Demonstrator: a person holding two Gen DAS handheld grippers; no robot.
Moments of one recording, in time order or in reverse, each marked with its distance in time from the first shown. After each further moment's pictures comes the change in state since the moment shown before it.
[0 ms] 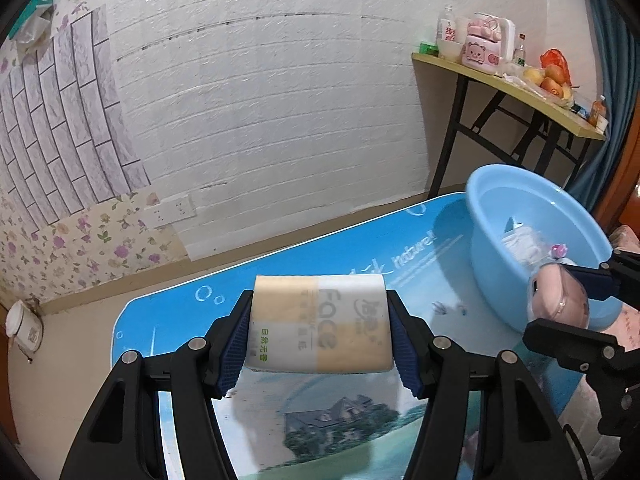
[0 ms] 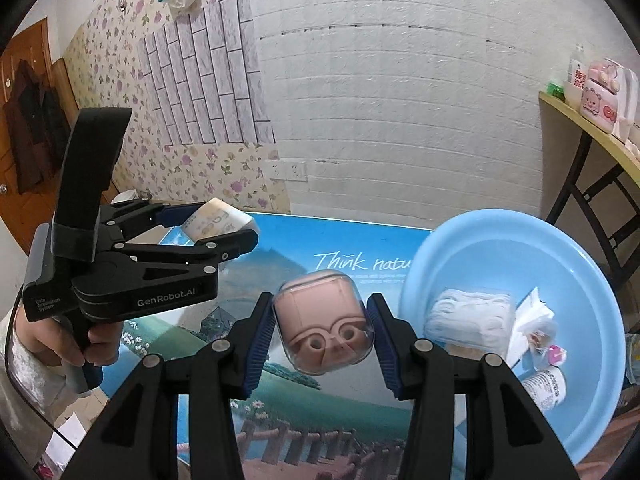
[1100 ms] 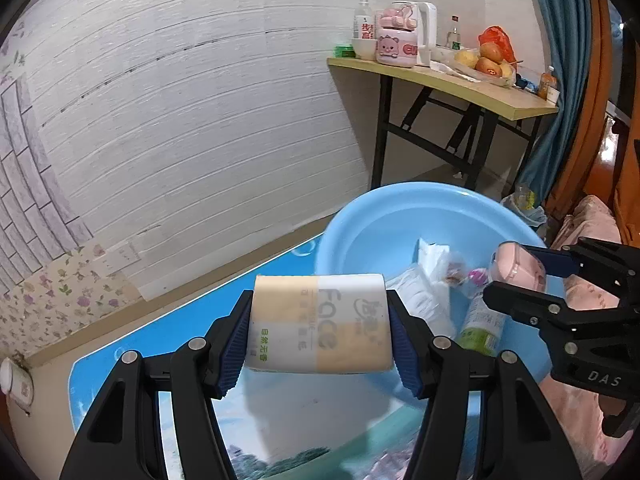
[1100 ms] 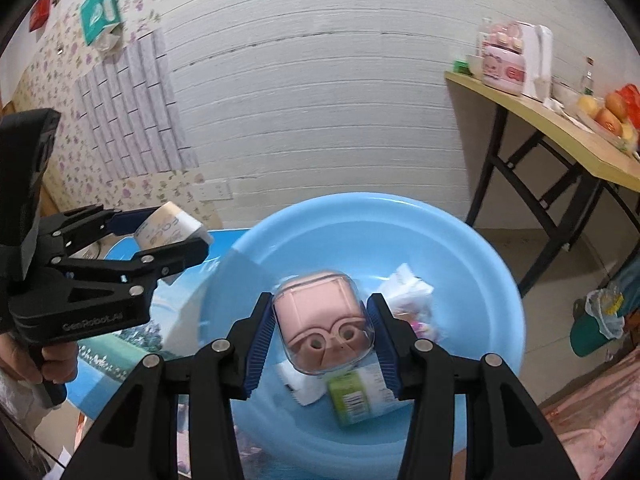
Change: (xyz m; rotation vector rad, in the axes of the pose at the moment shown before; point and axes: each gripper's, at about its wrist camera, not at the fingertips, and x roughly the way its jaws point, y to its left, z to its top) left arm 0.004 -0.130 0.048 0.149 -0.021 -0.120; right arm -0.046 -0.116 -0.029 0.158 -0.043 -0.174
